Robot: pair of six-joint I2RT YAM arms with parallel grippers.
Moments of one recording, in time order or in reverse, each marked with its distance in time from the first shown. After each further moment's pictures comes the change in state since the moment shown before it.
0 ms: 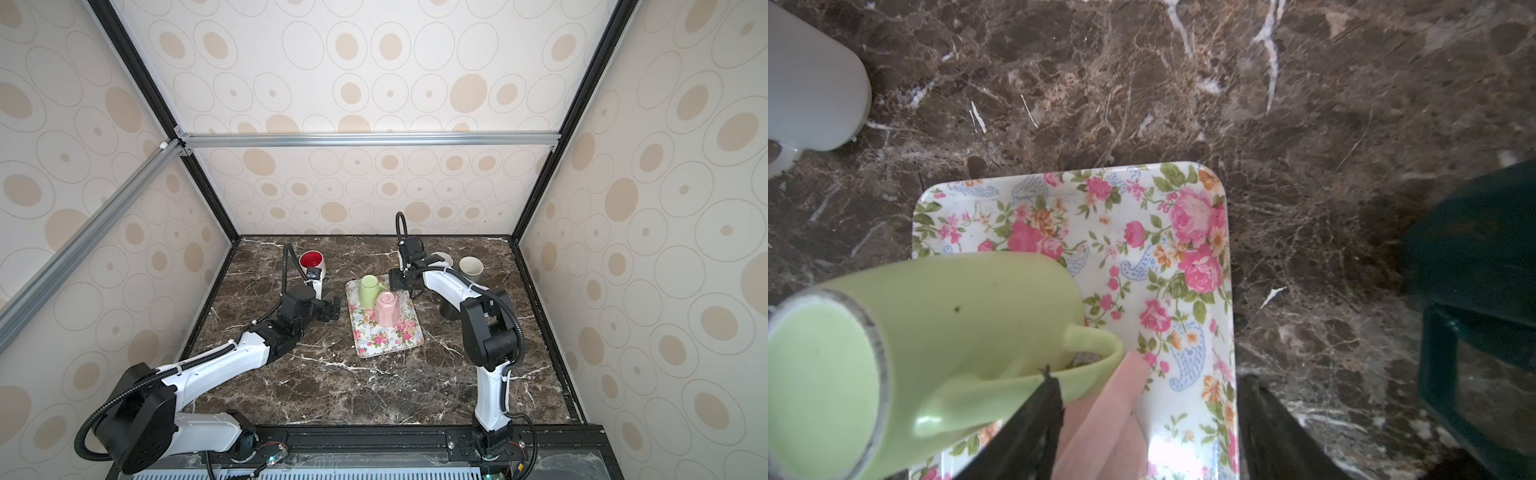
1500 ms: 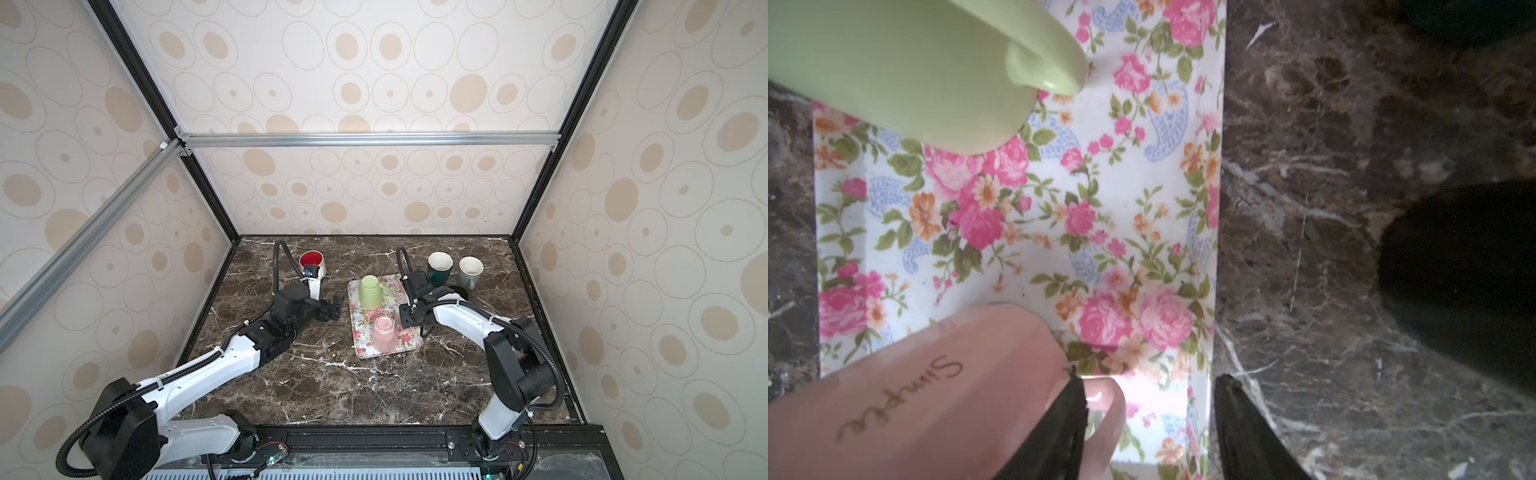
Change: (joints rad) left arm -0.014 -0.063 0.047 -0.083 0.089 -0.039; right arm 0.087 -0.369 -0.492 -0.003 0.098 0.032
